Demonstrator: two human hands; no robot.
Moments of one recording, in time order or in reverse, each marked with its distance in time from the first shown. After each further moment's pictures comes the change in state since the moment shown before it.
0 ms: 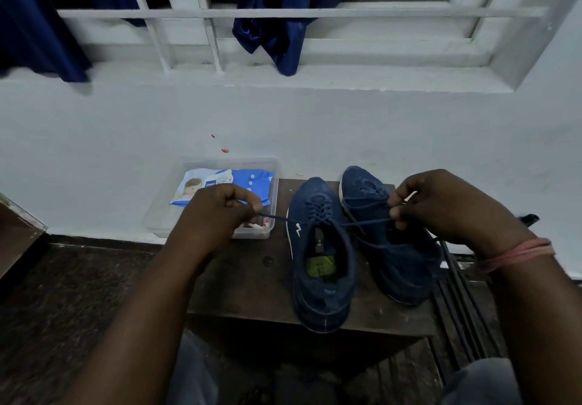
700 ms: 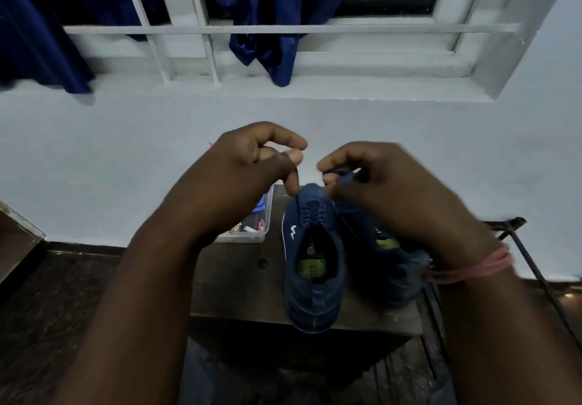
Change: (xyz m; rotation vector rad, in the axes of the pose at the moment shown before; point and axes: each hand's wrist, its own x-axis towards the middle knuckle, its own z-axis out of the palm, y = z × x) left_hand -0.038 0.100 -0.011 -0.080 -0.240 0.360; right_hand -0.039 -0.066 0.010 0.196 0.071 -0.494
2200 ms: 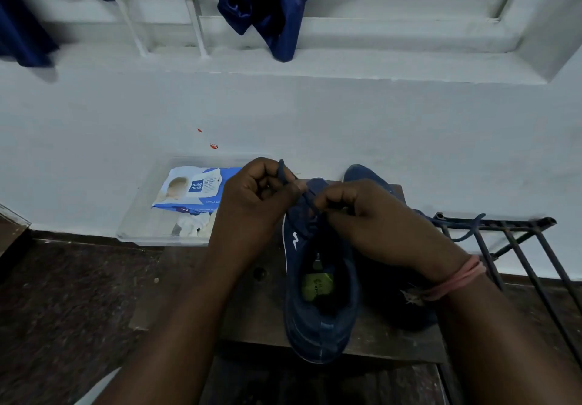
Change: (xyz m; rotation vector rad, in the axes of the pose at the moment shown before) left_hand 0.046 -0.108 0.054 -0.311 0.316 -0.004; right_hand 0.039 0.067 0.044 0.026 -0.246 -0.057
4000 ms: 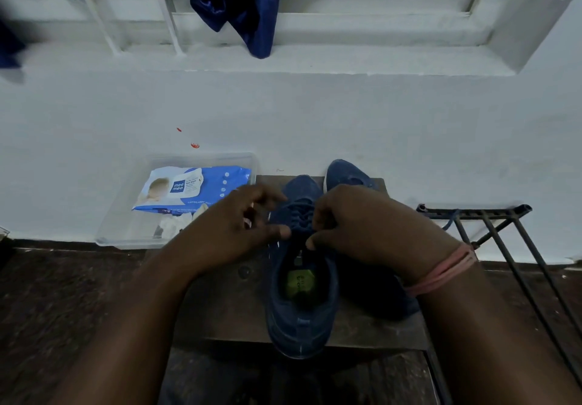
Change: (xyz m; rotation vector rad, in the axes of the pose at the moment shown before) left_hand 0.002 -0.005 -0.029 0.653 -0.480 -0.119; right_hand -0.006 -0.020 -0.008 -0.581 -0.157 0.294
